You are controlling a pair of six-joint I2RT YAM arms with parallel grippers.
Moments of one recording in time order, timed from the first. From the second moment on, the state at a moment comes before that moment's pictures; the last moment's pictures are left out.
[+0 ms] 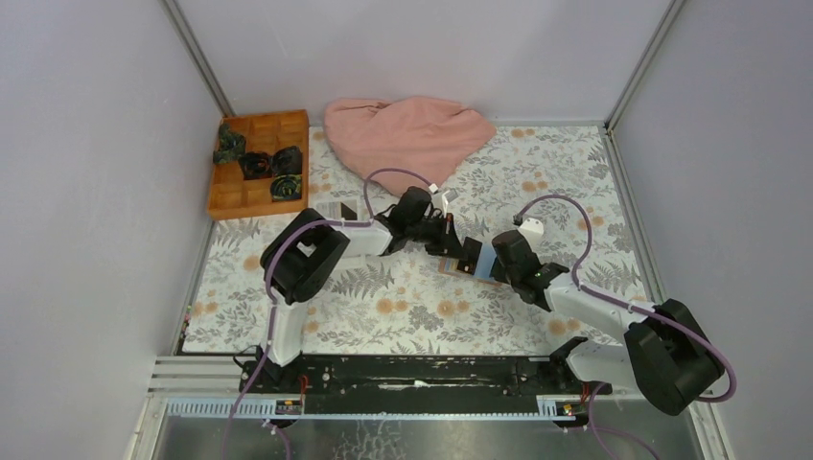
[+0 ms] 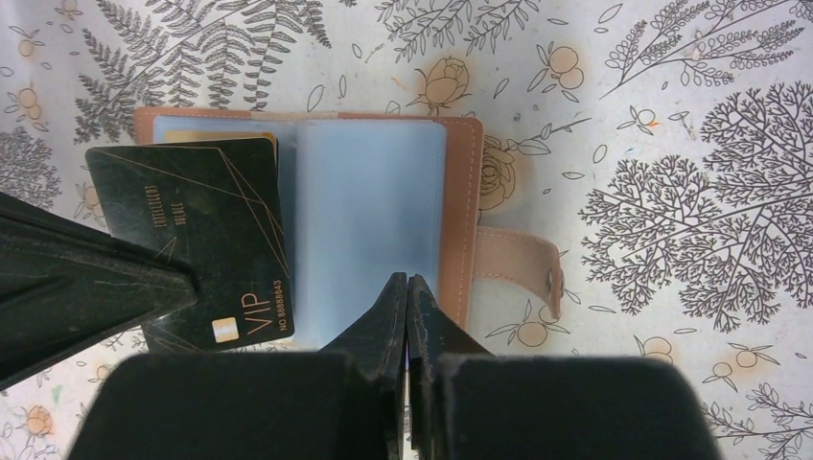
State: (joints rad) left arm -0.68 2.03 1.13 0.30 0.66 -0.68; right arm 0.58 1.20 0.47 -0.14 0.39 0.72
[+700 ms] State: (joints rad) left arm -0.68 2.09 1.21 0.15 0.64 -0.72; right arm 0.58 1.29 0.48 -0.14 0.40 0.76
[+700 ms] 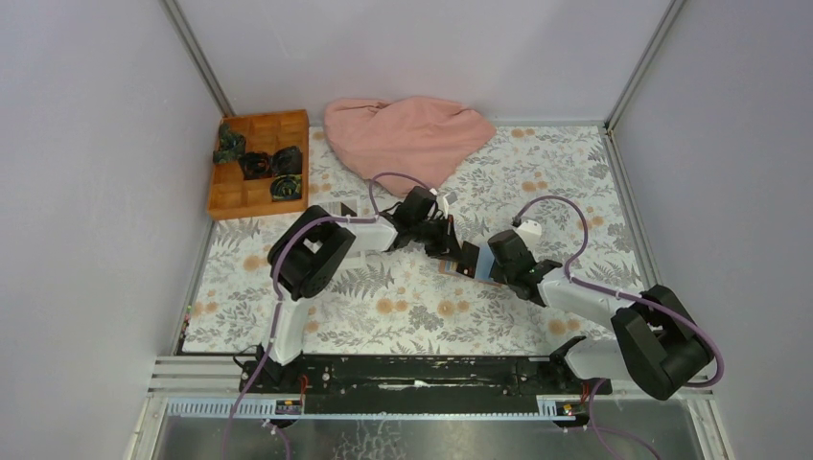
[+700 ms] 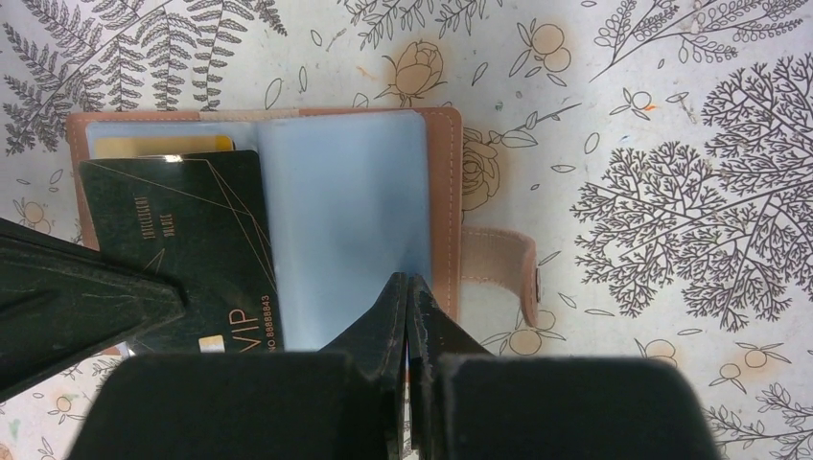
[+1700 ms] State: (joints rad) left arm -0.67 2.15 1.26 0.13 0.68 -0.86; right arm 0.56 1.31 0.50 -0.12 0.40 0.76
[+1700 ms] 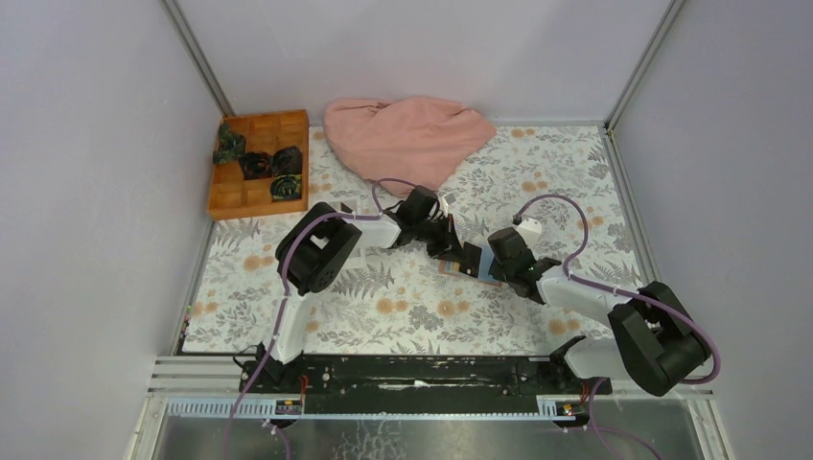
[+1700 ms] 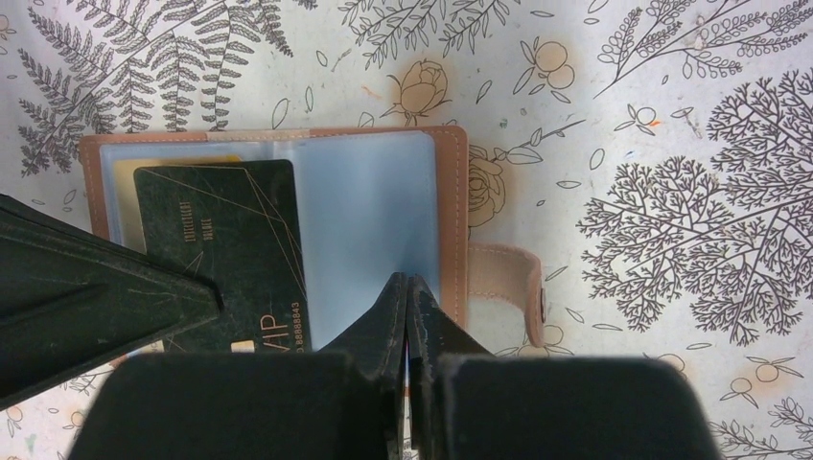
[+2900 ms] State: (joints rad) left arm -0.69 2.16 1.21 0.25 0.70 -0.92; right arm 0.54 1.35 0.51 -0.06 0.40 0.78
